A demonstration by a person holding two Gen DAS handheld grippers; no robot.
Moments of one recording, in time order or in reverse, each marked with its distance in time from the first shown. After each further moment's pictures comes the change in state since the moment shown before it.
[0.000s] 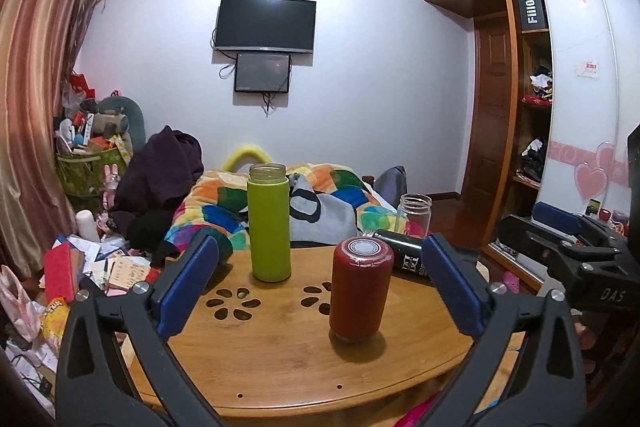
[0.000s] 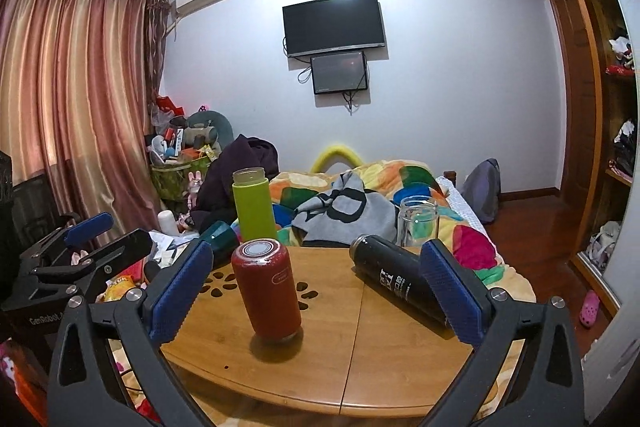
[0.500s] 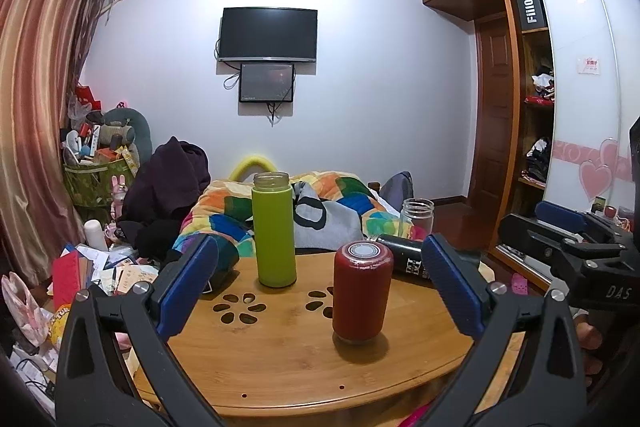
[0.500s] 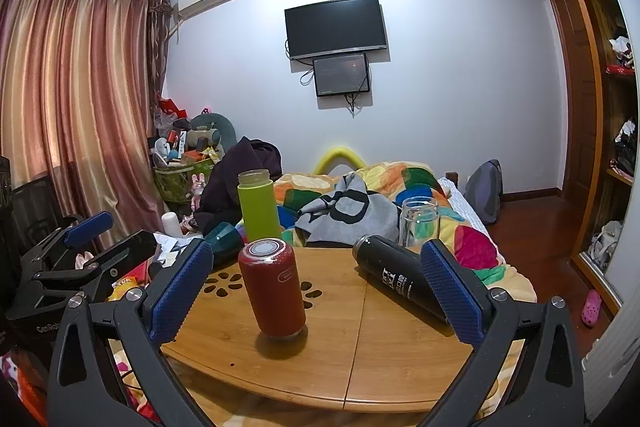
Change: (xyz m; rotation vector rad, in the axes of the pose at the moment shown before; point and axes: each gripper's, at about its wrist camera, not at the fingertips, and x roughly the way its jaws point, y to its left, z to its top) left arm -0.010 -0.007 -0.002 0.025 -0.033 0.027; right arm -0.008 0.003 -0.003 -0.001 -0.009 0.010
